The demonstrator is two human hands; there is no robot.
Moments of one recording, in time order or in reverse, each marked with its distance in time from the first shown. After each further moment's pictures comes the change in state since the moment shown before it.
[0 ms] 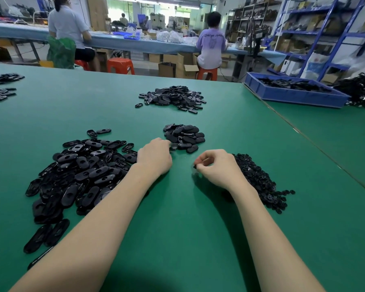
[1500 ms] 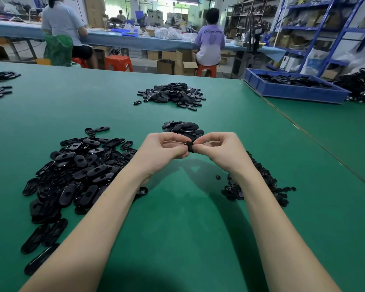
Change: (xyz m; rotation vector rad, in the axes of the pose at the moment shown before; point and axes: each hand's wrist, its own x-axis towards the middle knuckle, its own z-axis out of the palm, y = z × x) left_hand -0.043 0.005 -0.028 -1.232 -0.113 0.069; right_hand -0.007 -0.026 -0.024 0.430 0.053 -0.023
